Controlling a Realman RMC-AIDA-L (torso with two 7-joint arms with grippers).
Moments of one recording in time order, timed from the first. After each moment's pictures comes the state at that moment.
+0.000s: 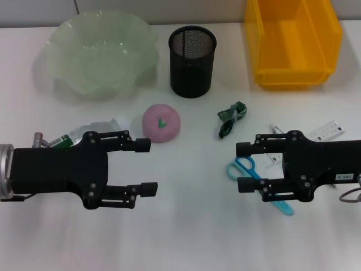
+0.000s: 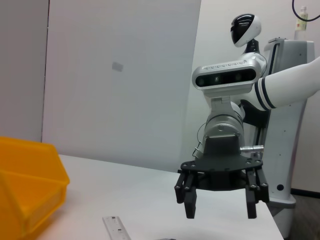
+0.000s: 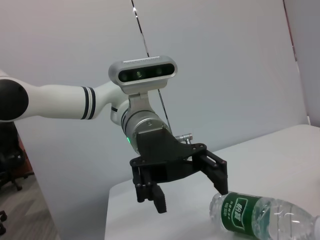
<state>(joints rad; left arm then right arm) -0.35 -2.05 0.99 0.81 1.76 1.81 -1.26 0.49 2.09 -0.72 -0.65 -2.00 -1.87 1.27</state>
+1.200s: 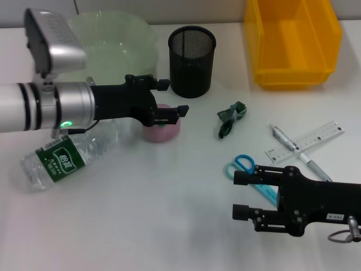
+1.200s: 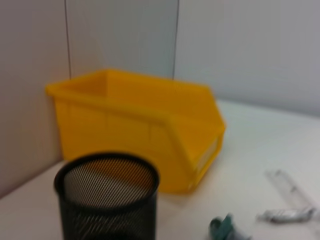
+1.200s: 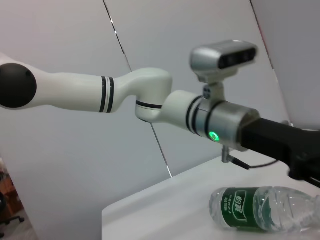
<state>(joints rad) -0.63 -2.08 1.09 0.57 1.76 1.17 -1.30 0.41 2.08 -0.71 -0.40 -1.97 -1.80 1.08</state>
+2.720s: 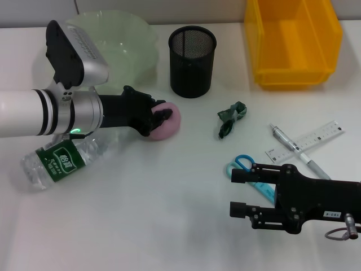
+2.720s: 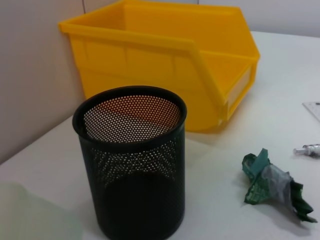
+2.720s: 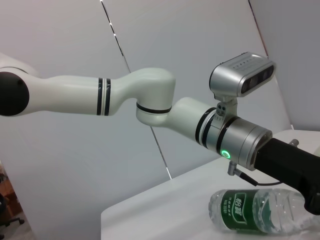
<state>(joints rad) -0.62 -2.08 1.33 0.61 1.77 0.92 -1.39 0.42 2.08 -0.70 -0.39 -1.97 -1.79 1.08</state>
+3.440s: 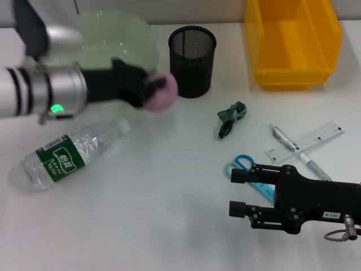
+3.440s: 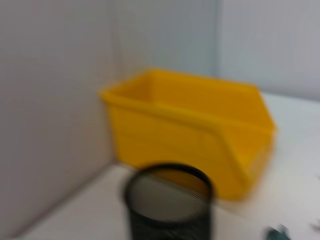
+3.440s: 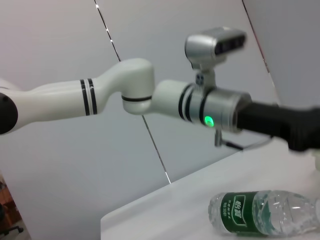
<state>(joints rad) -0.50 -2.07 1.32 0.90 1.77 1.00 -1.57 0.42 2.08 -0.69 -0.37 -1.97 -1.79 1.08</state>
